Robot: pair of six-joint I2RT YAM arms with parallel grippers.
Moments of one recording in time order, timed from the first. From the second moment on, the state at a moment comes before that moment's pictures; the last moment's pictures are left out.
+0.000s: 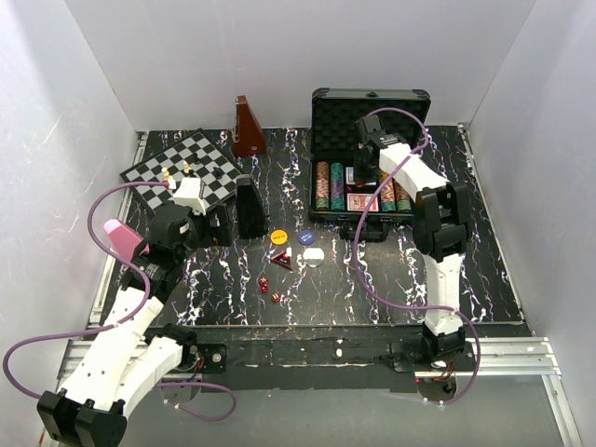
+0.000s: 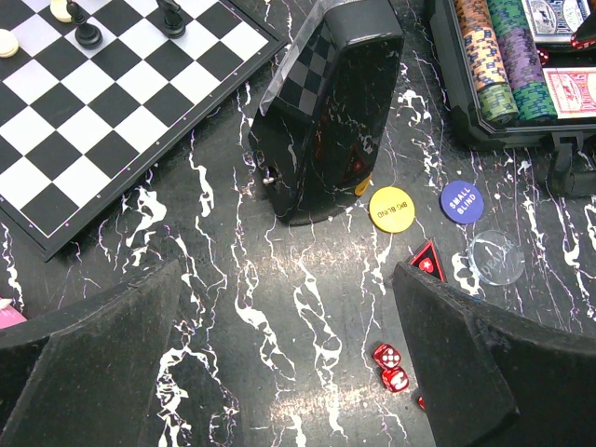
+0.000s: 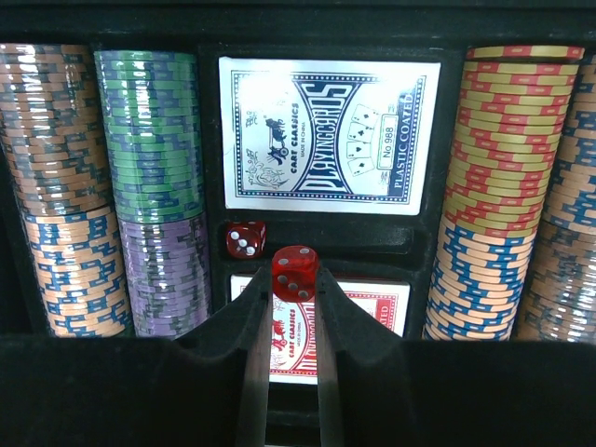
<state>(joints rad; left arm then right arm) -0.33 0.77 0.76 -0.42 -0.10 -0.17 0.34 2.17 1.86 -0.72 0.11 0.31</state>
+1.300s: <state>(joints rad) -0.33 0.77 0.76 -0.42 -0.10 -0.17 0.34 2.23 1.86 -0.69 0.04 0.26</state>
